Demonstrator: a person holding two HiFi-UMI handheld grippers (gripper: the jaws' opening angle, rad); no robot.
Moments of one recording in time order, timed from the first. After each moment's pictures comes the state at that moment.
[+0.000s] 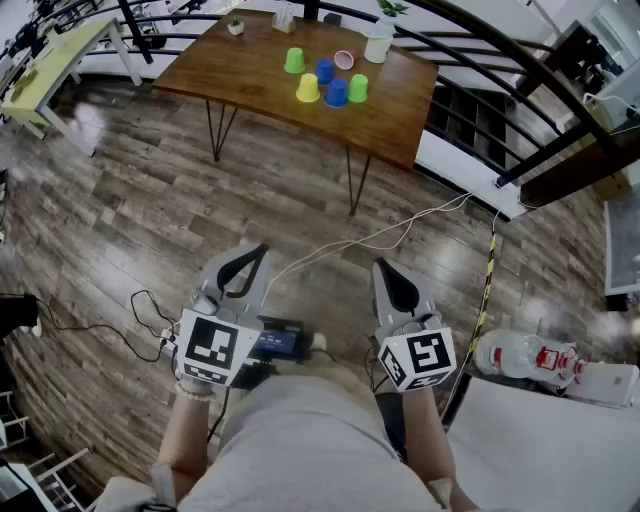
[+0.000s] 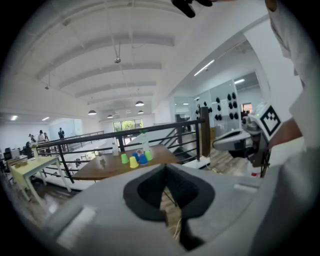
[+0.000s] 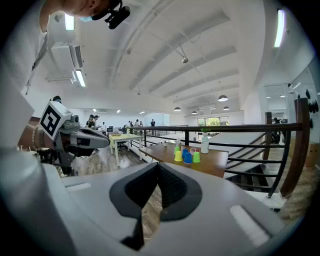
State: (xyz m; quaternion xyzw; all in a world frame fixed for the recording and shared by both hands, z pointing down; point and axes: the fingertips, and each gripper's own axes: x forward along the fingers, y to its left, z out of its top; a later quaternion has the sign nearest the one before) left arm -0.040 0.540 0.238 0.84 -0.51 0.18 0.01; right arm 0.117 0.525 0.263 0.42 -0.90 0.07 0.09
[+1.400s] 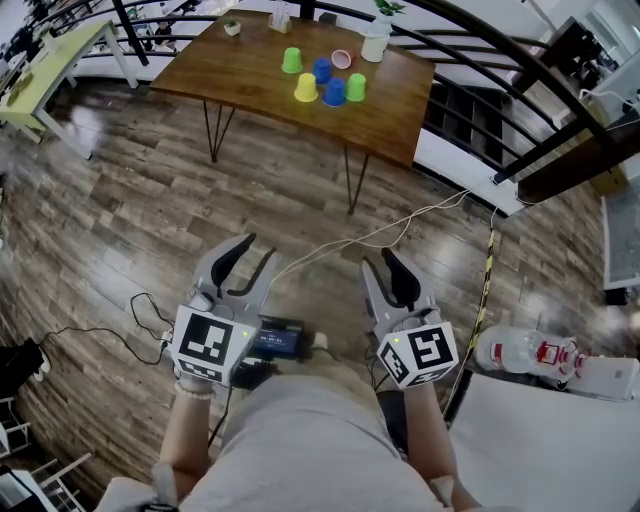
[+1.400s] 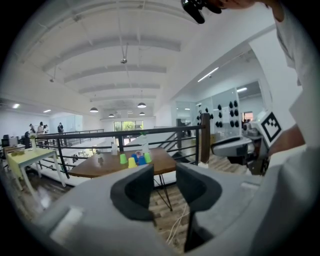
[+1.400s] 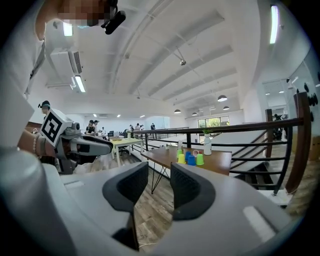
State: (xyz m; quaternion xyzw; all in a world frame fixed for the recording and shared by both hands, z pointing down) left arm -0.049 0.538 0.231 0.85 -0.51 0.14 0.03; right arm 0.103 0.525 0.251 0.42 -0.90 0.08 0.07
